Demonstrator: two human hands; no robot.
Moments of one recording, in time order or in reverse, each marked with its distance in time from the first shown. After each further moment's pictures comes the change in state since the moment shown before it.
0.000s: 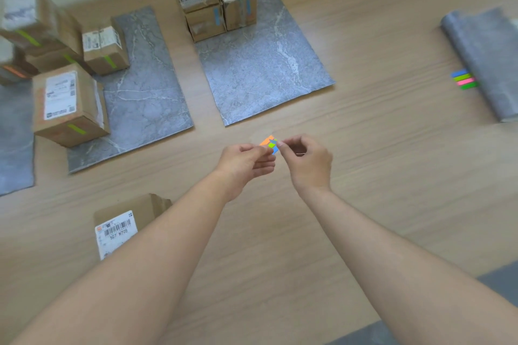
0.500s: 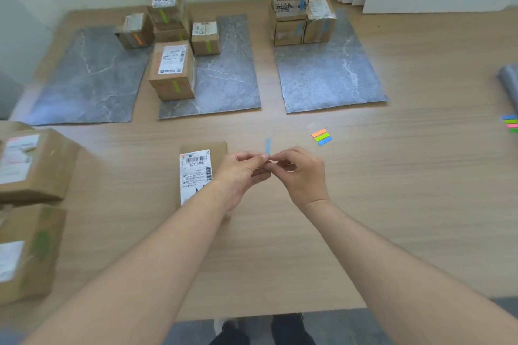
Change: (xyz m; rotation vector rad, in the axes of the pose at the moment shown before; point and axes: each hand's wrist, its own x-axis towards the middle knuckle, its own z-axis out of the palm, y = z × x) left_hand -0.142 -0.064 -0.103 -0.281 0.153 0.176; right_hand -0.137 -0.048 0.035 0.001 -0.354 -0.501
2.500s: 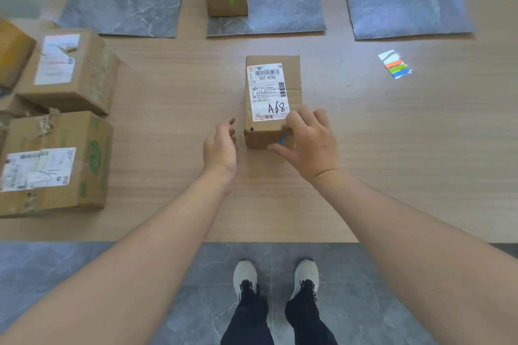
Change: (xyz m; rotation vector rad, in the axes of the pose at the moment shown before) left_hand -0.030 -0.097 -0.198 -0.043 0.473 0.139; right_hand -0.102 -0.014 0.151 -0.519 -0.040 -0.365
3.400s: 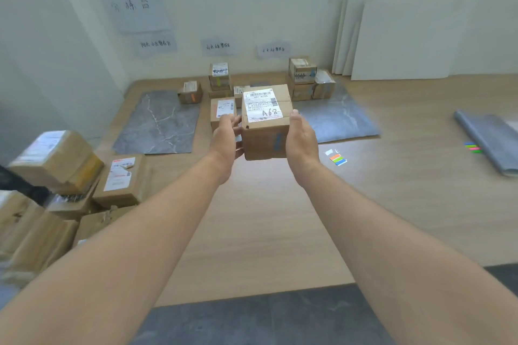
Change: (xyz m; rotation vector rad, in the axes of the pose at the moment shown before) left_hand -0.141 0.239 0.016 0.055 -0.408 0.275; right_hand 0.129 -0.128 -0.214 0.868 0.192 0.771
